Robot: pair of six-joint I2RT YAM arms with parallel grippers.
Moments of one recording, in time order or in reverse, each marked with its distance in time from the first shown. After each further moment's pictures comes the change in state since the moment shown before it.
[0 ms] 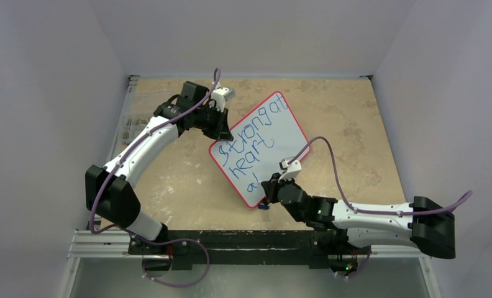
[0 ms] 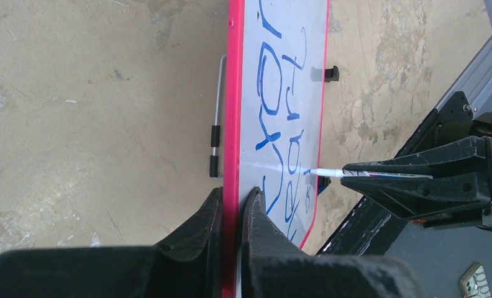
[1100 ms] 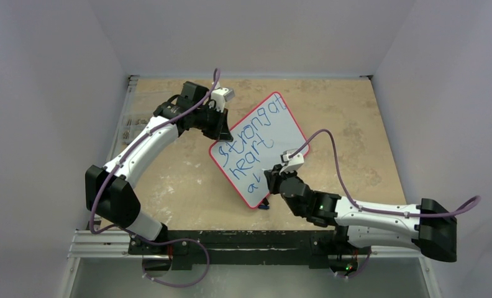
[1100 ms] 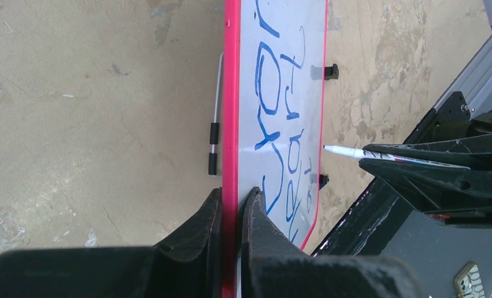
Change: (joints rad) left arm 0.000 0.000 0.002 -0.010 -0.001 -0.010; right arm -0.025 -0.034 0.097 -0.050 0.081 -0.137
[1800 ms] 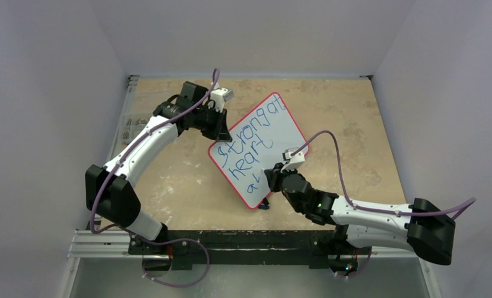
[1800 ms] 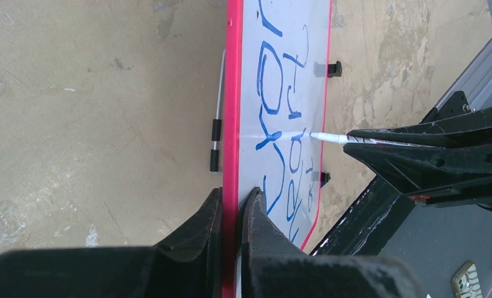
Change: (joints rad) left arm 0.008 0.003 0.000 -0.014 -0.003 0.001; right arm -0.095 0.052 -0.075 0.147 -0.114 0.002
